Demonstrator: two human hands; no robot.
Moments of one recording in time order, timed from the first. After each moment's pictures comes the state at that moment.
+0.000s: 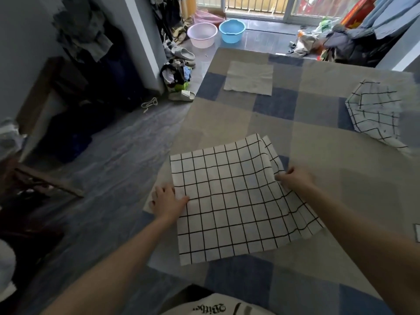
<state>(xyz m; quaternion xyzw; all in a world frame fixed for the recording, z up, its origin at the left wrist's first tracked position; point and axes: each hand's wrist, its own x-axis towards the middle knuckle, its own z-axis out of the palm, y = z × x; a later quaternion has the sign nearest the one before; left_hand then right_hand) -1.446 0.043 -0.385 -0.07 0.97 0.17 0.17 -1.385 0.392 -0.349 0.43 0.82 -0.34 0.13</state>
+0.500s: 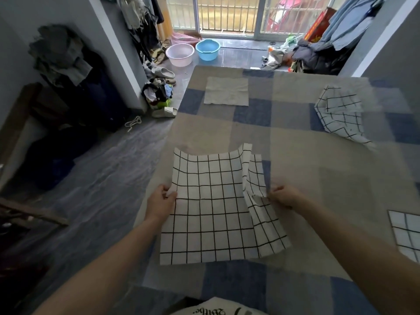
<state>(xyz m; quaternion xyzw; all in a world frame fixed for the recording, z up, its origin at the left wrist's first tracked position) -1.468 0.051 -0.369 -0.01 0.89 0.43 0.15 -1.347 0.391 -0.353 0.44 0.76 -0.43 0.21</state>
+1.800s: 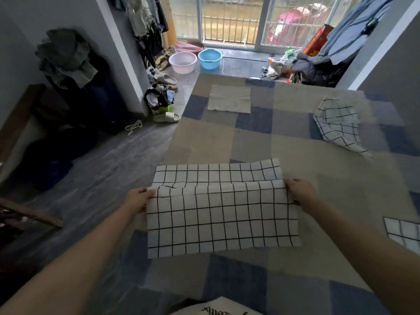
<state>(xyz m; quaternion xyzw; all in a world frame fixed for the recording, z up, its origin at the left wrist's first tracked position) -1.507 -0.003 -0.338 -0.14 0.82 0.49 0.26 -1.347 0.414 -0.343 0.49 0.71 -0.51 0.02</state>
